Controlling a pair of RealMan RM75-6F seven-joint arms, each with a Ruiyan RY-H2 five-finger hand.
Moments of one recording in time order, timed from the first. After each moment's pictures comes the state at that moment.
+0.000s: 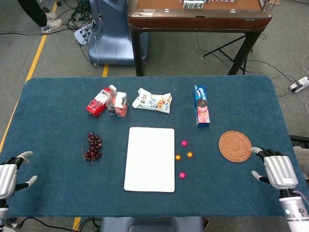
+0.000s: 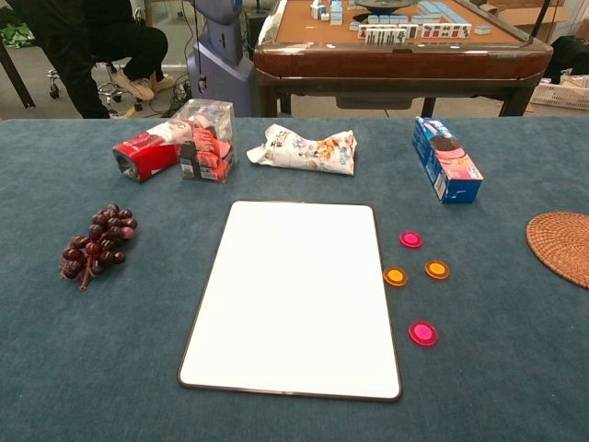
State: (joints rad) left arm -0.08 -1.13 -0.05 -1.61 1.45 1.49 0.11; right arm 0.11 -1.12 0.03 -1.64 -1.48 1.38 -0.17
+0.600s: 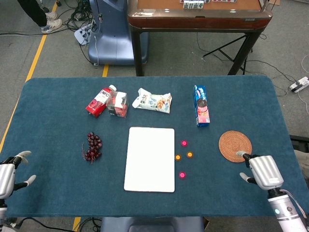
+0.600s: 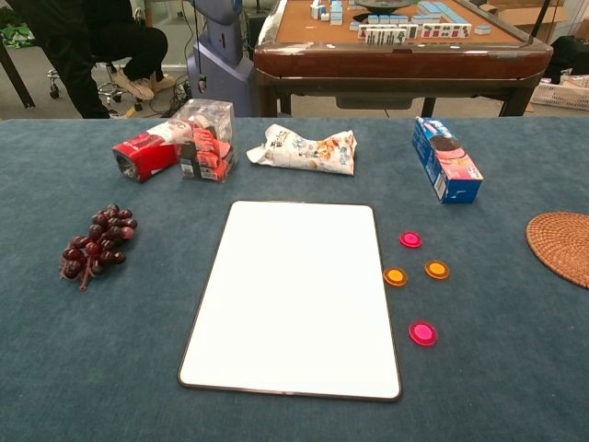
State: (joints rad) left arm -0.08 -1.12 -0.06 -1.61 1.44 1.50 0.09; right arm 0.16 -1.16 0.01 -1.64 -1.58 1.35 -0.21
